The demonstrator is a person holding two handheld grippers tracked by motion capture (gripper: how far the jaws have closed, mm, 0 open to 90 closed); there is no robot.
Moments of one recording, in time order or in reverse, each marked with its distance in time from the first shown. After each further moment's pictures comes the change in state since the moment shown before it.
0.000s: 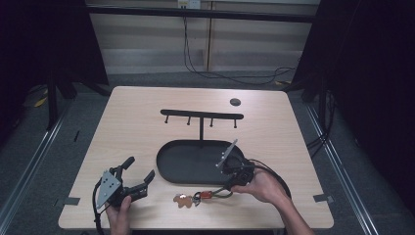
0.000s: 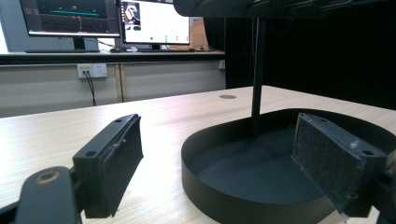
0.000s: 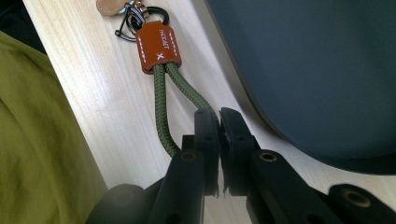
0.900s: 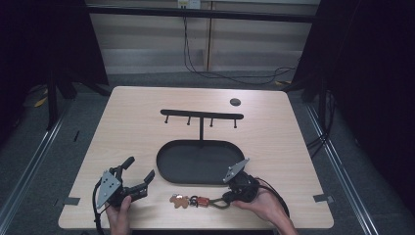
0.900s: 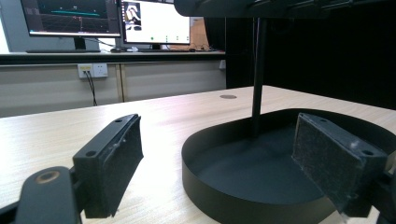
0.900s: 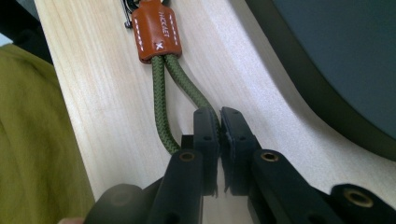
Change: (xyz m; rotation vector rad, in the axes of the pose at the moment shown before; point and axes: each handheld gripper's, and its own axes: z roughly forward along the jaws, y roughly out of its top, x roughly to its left) left arm 0.000 0.000 0.000 0.001 0.001 0.000; right arm 0.010 -0.044 0.041 -0.212 0.053 0.010
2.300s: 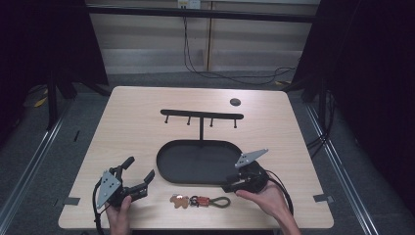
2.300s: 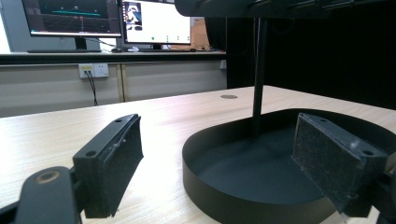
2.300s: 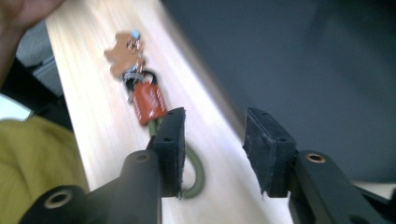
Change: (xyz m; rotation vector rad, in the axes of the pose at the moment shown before) left arm 0.000 0.000 0.000 0.000 0.003 0.004; right arm -0.013 -0.001 -0.032 -0.244 -0.008 0.096
